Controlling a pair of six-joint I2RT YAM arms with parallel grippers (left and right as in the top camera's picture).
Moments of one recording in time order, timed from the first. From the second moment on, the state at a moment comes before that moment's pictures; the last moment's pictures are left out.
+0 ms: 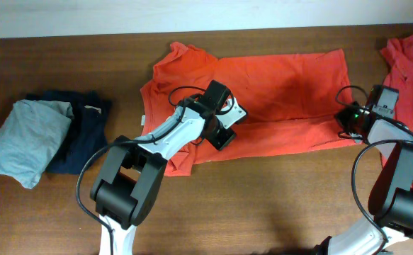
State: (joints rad) left arm -0.58 2.11 1.48 -0.63 0.29 0.27; right arm -0.41 1.88 1.05 -0.17 -0.14 0.60
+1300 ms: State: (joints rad) left arm -0.51 2.12 2.17 -1.29 0.05 0.16; right arm 0.01 1.82 1.05 -0.42 -0.26 0.28
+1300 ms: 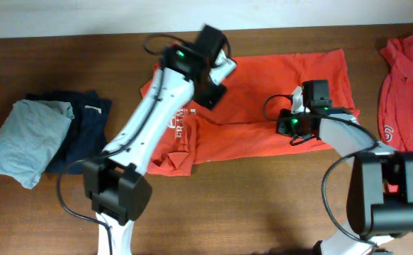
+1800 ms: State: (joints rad) left arm -0.39 2.12 2.63 -1.66 -0.08 0.10; right arm 0.02 1.91 1.05 -0.14 -0.24 0.28
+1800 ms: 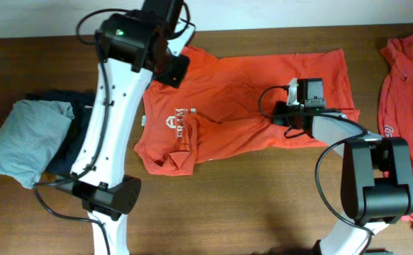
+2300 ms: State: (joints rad) left arm -0.29 2.12 2.65 -1.69 -0.14 0.00; right arm -0.06 1.83 1.11 -0.39 -0.30 0.28
